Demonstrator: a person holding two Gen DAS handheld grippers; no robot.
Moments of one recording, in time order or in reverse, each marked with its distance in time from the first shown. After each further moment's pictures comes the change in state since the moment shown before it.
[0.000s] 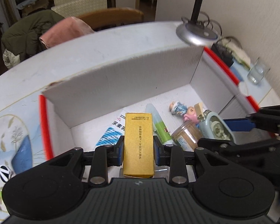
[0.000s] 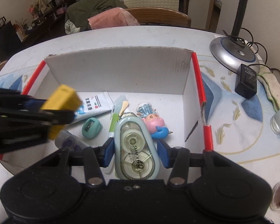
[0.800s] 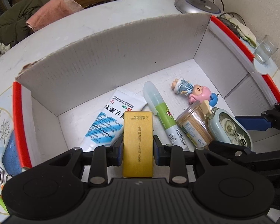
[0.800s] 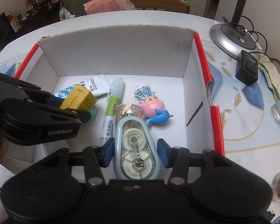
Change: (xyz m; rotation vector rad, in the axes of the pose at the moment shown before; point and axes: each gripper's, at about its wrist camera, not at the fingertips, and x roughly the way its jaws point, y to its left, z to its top) left arm 0.032 -0.002 -0.003 0.028 0.126 -0.010; right arm 0.013 0.005 -0.009 0.000 0.083 -0.036
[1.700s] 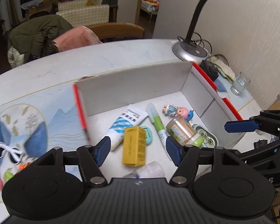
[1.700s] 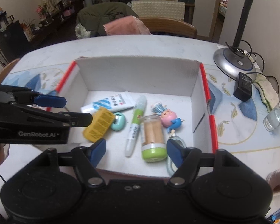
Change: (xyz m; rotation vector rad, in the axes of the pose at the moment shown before) left arm -0.115 0.032 -0.059 -0.099 -0.247 -0.060; right arm -0.078 0.037 -0.016 -0.041 -0.131 0.057
